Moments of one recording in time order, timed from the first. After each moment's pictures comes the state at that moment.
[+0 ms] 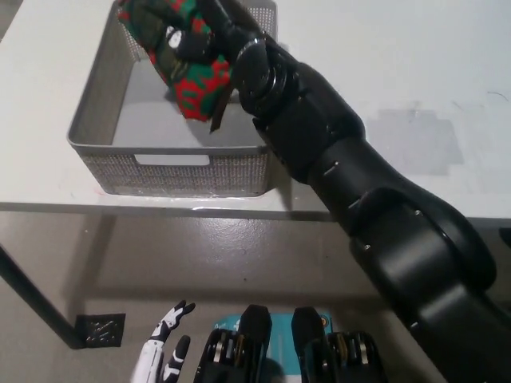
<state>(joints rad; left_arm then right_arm) 0.14 0.06 -0.13 0.19 0.29 -0.43 0.15 -1.42 0.15 0.25 1.26 -0.43 0.08 -0.08</state>
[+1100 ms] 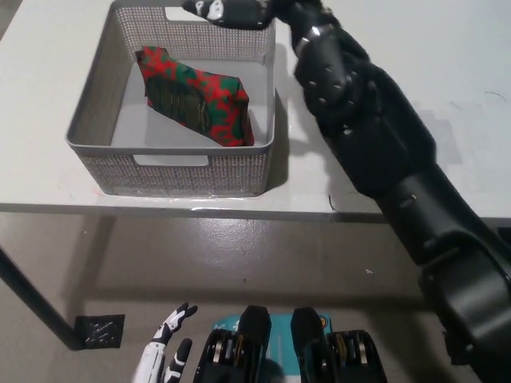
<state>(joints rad) 0.15 0.06 -0.13 0.18 0.29 -0.42 0.13 -1.15 -0.02 0.27 0.62 -0.44 0.09 -0.07</state>
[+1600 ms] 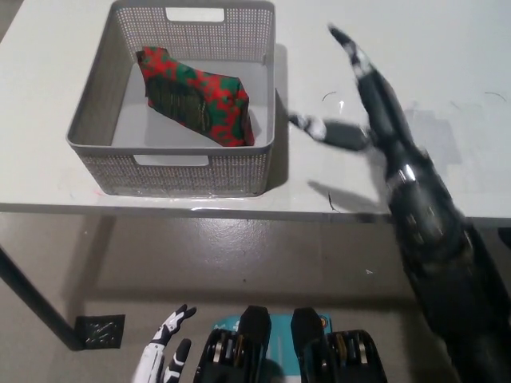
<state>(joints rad) 0.14 0.06 -0.13 0.20 0.29 -0.42 0.13 -0.58 -0.10 0.18 0.11 -0.40 0.12 -0.05</state>
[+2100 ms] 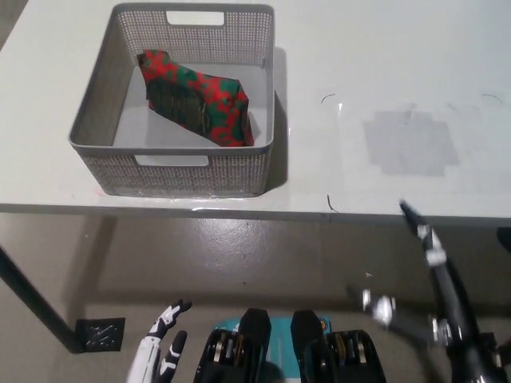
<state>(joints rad) 0.12 0.07 -0.11 0.21 0.28 -0.41 0.13 0.08 -0.12 0.21 -0.39 -0.32 0.06 -0.05</state>
